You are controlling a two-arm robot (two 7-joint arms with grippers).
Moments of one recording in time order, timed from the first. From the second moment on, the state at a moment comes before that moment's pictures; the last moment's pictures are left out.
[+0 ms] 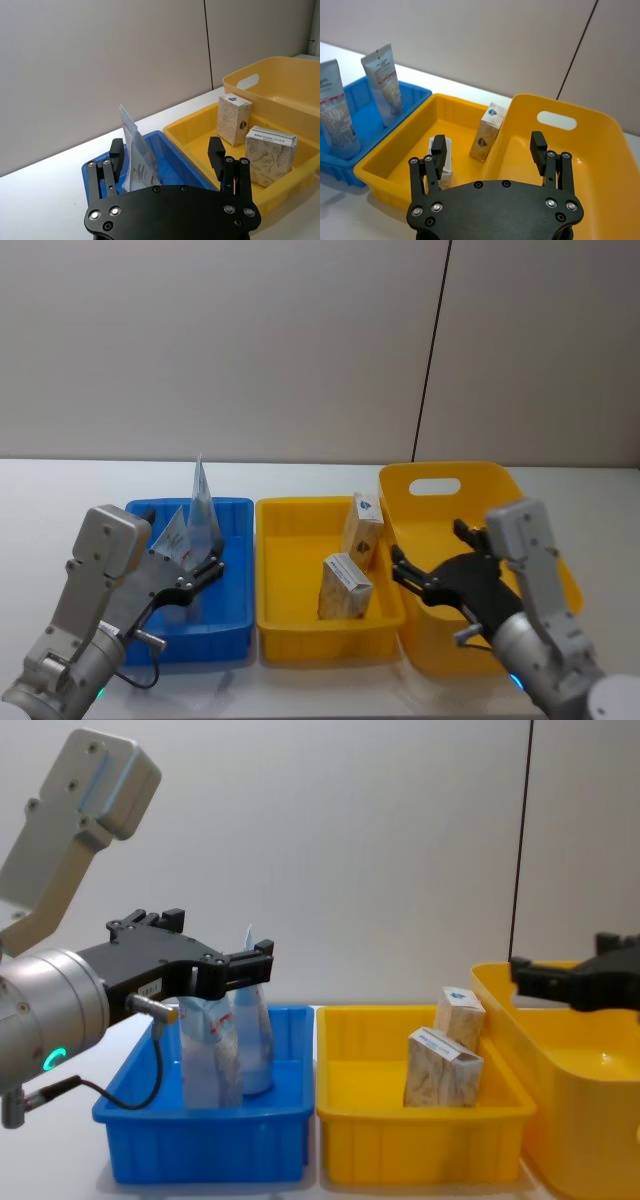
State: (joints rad) left arm -0.24 0.38 0.45 -1.63 -0.20 0.01 -0.01; right arm 0.14 0.33 -0.29 -1.65 0.19 0.16 0.10
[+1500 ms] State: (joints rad) left arm -0.24 0.38 0.45 -1.63 -0.20 0.01 -0.01; right arm 0.45 0.15 -0.43 -1.38 0.10 0.53 0.11
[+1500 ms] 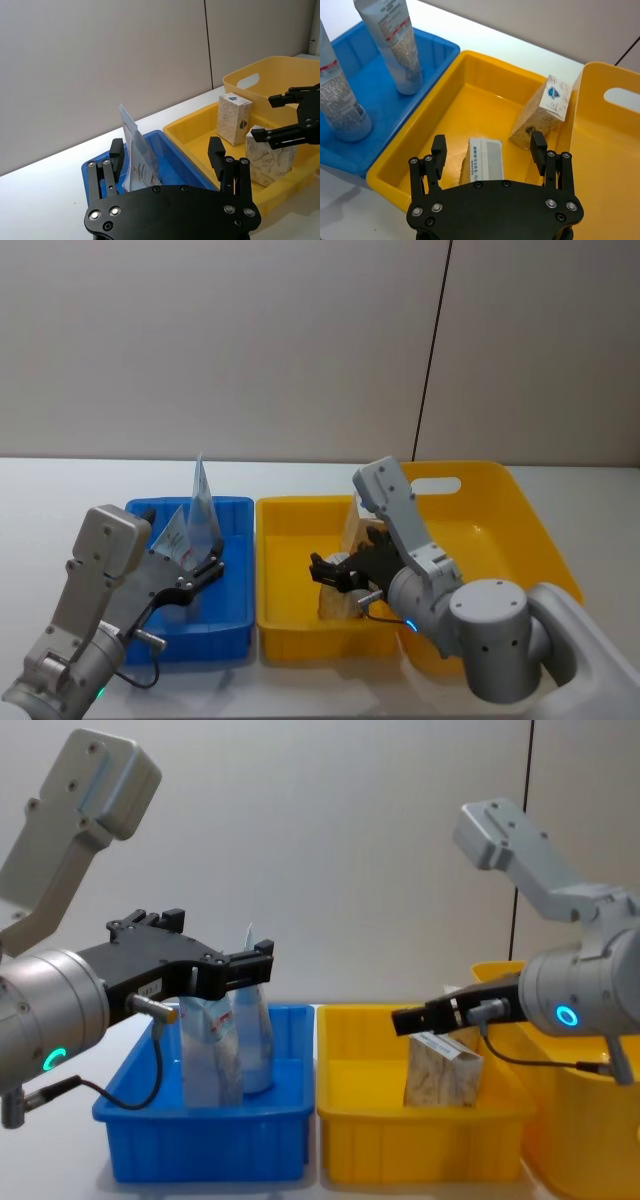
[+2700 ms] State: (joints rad) left arm -0.24 0.38 0.45 -1.63 -0.20 0.01 -0.01; right arm 0.49 0.11 -0.41 -1.24 0.09 0.56 0.16
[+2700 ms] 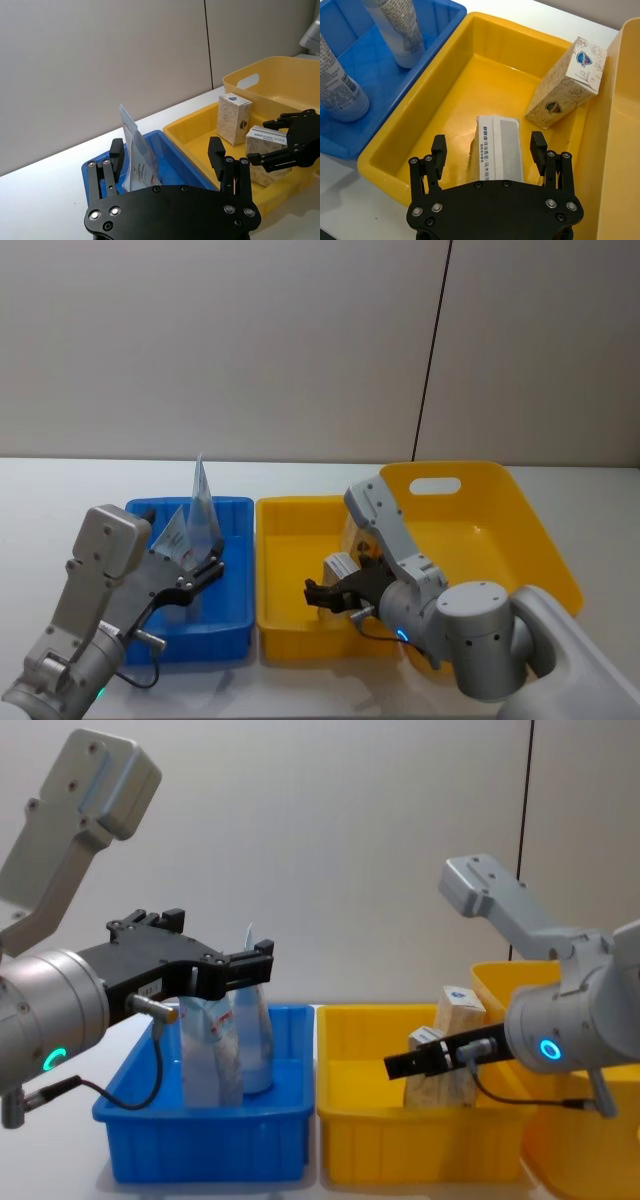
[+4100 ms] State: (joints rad) left arm -0.24 0.38 0.45 -1.63 -0.20 0.01 -0.01; right arm 0.50 0.10 -0.41 -1.23 0.10 0.54 0.18
